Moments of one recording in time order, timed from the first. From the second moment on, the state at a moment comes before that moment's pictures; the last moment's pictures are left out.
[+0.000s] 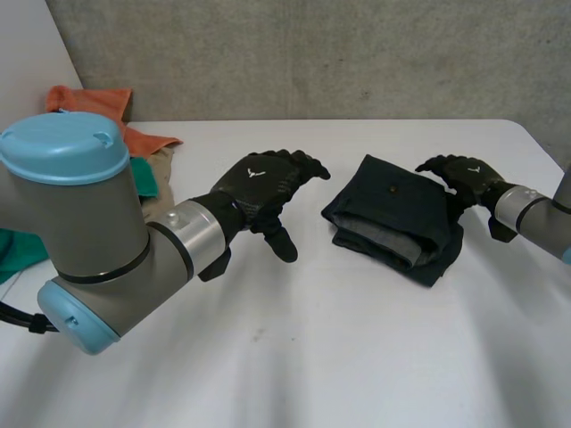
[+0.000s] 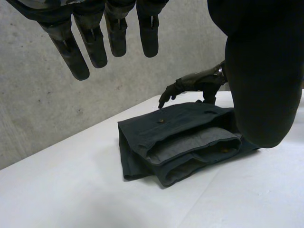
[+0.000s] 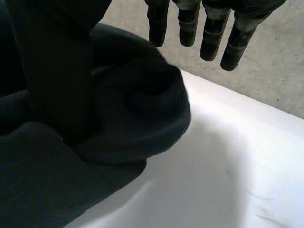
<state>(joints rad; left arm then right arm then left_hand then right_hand) 4.13 -1.97 -1.36 3.16 -1.25 3.17 1.57 -0.48 0.68 0.12 0.95 2.90 0.30 0.24 0.25 0.24 0.06 0.20 0.22 0.21 0.23 0.08</state>
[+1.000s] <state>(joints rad) 4.12 -1.97 -1.35 3.16 -1.25 3.18 1.39 -0.23 0.18 0.06 1.45 3.02 0.30 0.24 0.25 0.24 0.06 0.92 1.17 1.15 1.20 0.92</state>
